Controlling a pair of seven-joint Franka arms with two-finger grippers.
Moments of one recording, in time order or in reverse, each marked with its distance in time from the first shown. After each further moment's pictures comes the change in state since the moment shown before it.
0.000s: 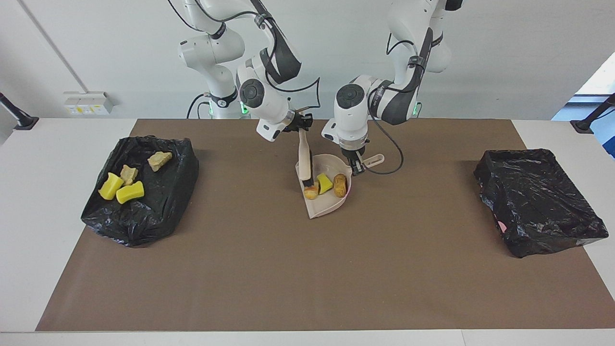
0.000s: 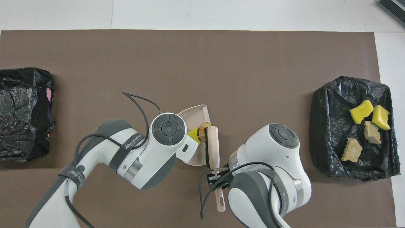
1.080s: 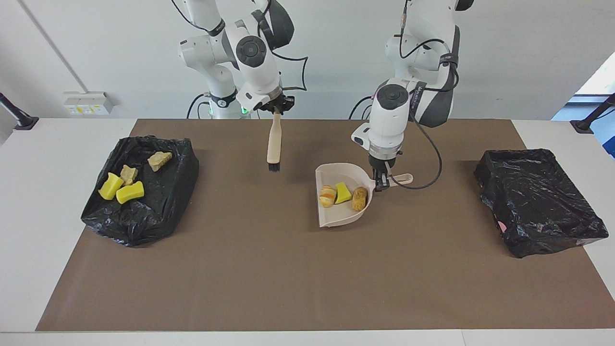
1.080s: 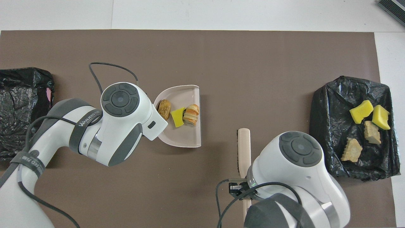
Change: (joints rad) left arm 0.167 -0.001 0.019 0.097 0.003 0.062 0.393; right arm -0.002 -0.178 0.006 0.006 -0.245 -0.212 0.290
